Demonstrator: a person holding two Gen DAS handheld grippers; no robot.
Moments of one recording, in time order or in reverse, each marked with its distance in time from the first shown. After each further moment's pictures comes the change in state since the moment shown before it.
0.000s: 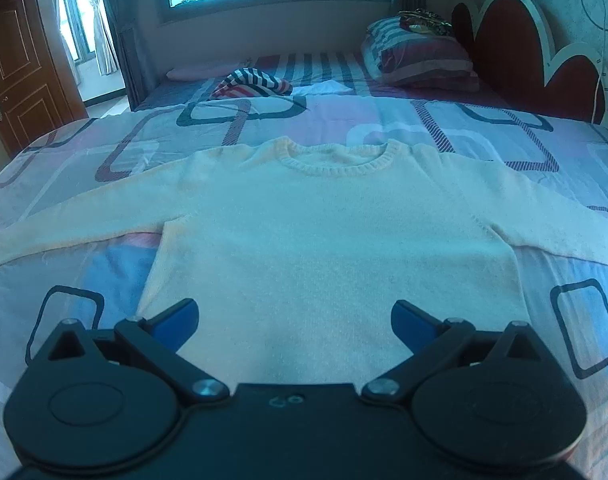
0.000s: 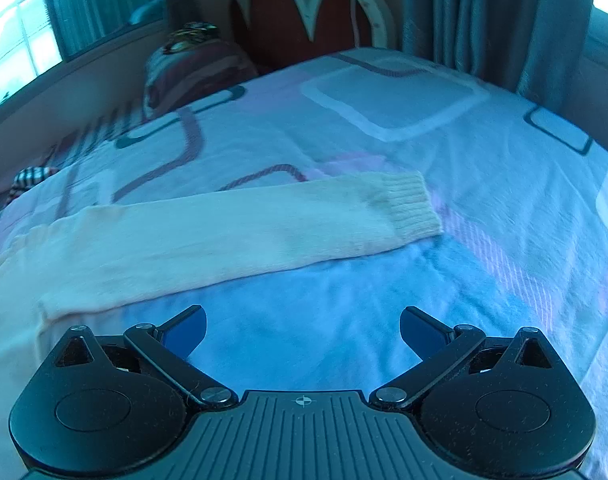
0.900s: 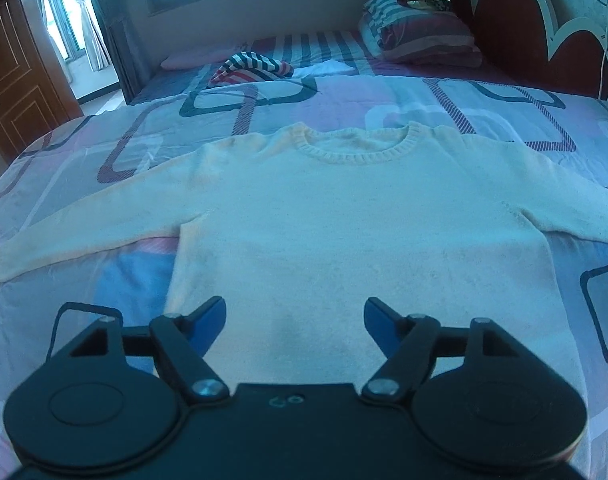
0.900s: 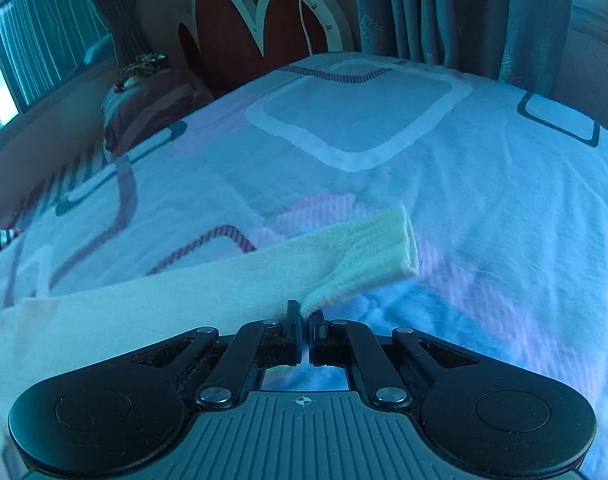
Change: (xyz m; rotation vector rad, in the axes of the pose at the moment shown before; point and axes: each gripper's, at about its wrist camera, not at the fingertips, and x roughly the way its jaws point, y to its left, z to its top) left arm 0.019 0.027 0.016 0.055 0.067 0.000; right arm 0.058 -0.023 0.045 0.146 -0.063 -0.016
